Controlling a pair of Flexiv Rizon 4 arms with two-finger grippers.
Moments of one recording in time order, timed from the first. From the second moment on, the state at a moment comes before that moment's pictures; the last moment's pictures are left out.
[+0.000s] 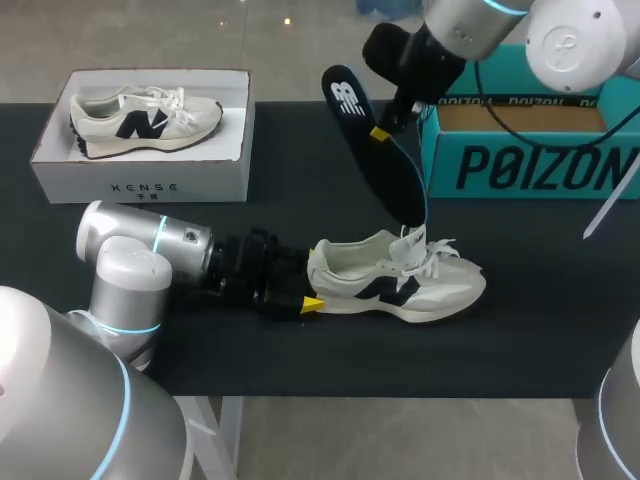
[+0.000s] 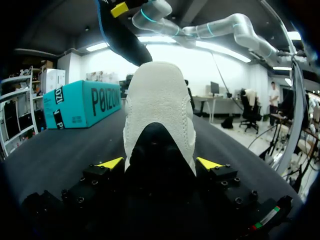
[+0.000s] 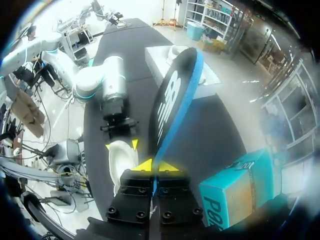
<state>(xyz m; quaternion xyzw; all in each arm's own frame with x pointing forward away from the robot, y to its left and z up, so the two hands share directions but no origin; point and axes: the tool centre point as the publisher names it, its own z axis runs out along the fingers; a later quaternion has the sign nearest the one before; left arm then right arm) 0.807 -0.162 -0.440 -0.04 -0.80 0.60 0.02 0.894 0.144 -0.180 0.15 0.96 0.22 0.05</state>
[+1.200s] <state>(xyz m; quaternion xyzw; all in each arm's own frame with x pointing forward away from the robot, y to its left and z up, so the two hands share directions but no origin) 0.807 -0.162 -0.440 -0.04 -0.80 0.60 0.02 0.857 0.136 -0.126 0.15 0.95 0.29 0.00</state>
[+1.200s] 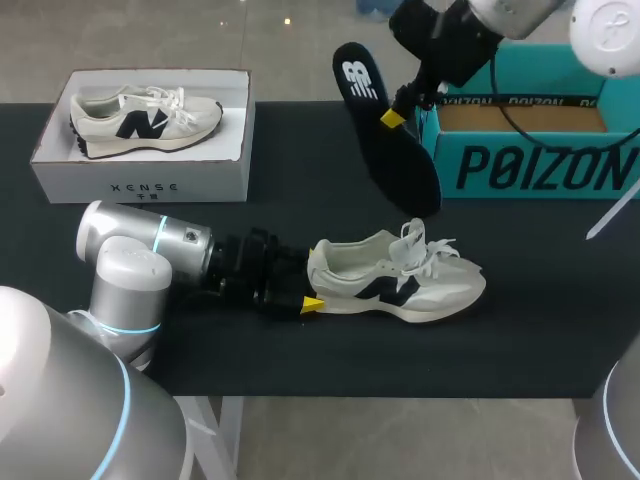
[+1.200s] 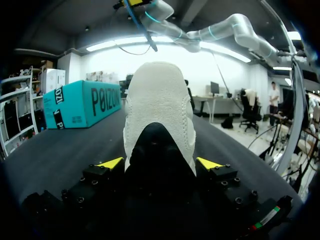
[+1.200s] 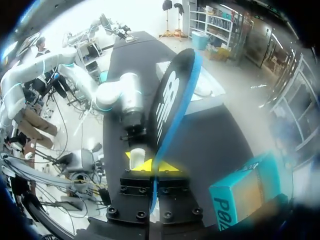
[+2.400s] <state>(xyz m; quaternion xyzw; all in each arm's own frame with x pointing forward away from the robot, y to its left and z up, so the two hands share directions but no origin) 0.807 -0.162 -0.440 -0.04 -0.80 0.60 0.02 0.722 0.121 -0.004 0.10 0.90 0.43 -0.02</state>
